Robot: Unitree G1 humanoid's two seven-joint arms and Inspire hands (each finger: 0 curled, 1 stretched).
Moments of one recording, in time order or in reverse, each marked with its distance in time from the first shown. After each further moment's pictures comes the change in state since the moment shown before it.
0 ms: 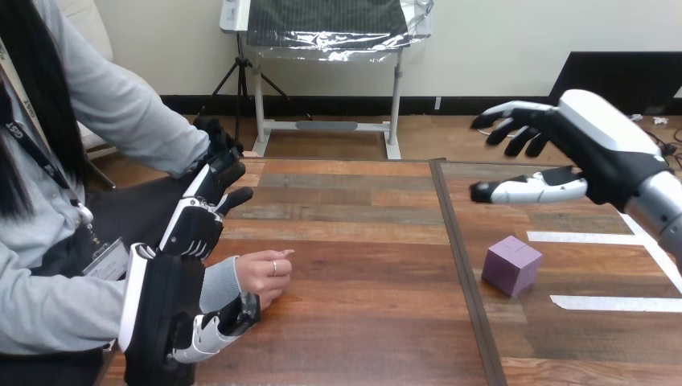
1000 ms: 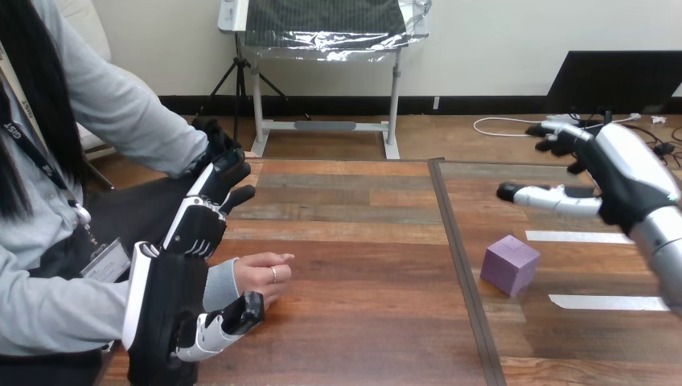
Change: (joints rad) left arm -0.004 -0.005 -0.001 0.000 0.007 0.003 -0.002; right arm -0.118 0.101 0.035 0.447 -0.058 0.049 -0.225
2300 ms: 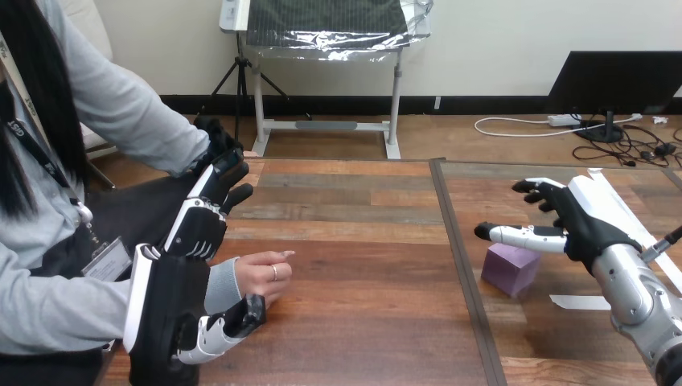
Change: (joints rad) left arm 0.008 -0.004 -0.010 -0.001 -0.008 -0.005 -0.002; right arm -0.033 0.119 0.057 0.161 -0.037 0.167 -0.078
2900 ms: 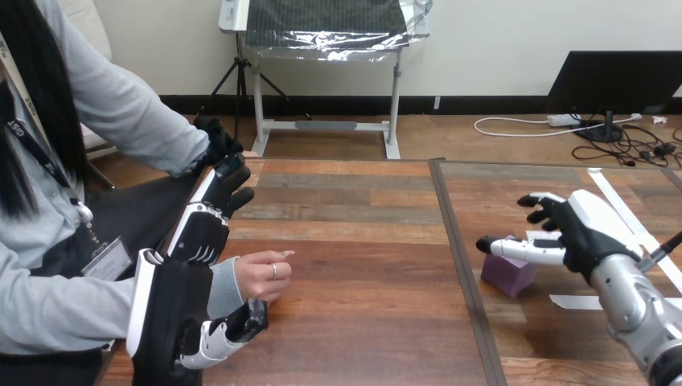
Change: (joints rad) left arm 0.014 -0.010 -0.004 -0.002 0.003 -0.002 0.001; right arm 0.000 0.021 0.018 0.031 -0.003 0.055 0.002
